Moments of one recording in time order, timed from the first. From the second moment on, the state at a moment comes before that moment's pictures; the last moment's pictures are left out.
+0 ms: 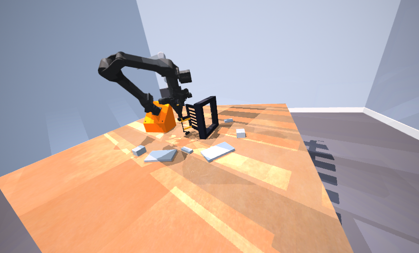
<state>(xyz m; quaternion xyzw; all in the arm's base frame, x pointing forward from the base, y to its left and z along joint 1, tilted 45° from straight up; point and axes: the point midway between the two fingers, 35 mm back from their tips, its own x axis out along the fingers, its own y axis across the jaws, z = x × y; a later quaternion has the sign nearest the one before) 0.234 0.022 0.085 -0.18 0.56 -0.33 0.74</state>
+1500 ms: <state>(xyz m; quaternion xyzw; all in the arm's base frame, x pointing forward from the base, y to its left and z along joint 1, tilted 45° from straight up) 0.244 -0.020 0.129 -0.35 0.62 -0.19 0.68</state>
